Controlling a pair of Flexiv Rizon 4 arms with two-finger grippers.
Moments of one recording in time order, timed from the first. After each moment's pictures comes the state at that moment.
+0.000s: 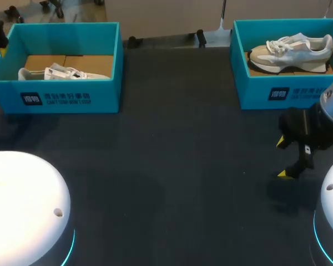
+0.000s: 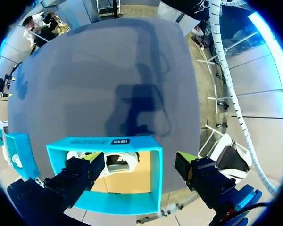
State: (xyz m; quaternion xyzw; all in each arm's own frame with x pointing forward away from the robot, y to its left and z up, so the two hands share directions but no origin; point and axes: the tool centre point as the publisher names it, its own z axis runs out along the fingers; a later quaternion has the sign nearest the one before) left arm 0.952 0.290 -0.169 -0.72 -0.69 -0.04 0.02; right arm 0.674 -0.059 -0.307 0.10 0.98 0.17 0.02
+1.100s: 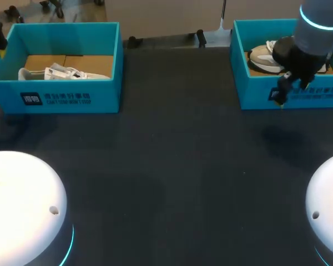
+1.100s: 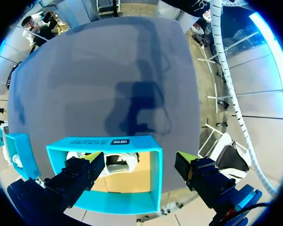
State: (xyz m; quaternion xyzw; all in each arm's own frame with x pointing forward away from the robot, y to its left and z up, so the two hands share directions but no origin) left arm 0.948 0.290 -0.171 -0.72 -0.69 -0.04 0.02; right arm 0.848 -0.116 -0.254 0.46 0.88 0.00 0.08
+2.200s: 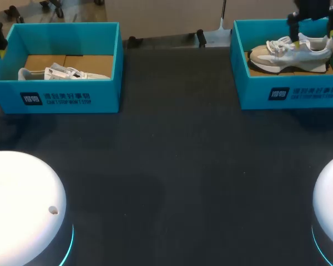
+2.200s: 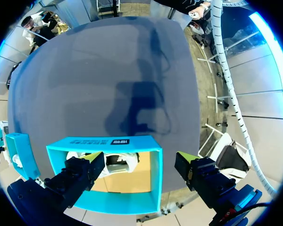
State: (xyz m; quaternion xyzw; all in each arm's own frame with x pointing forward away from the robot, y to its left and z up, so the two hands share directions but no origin) left arm 0.948 0.290 -0.171 -0.72 -0.69 -0.04 0.02; right arm 1.038 -0.220 -0.222 0.69 0.71 -0.08 0.14
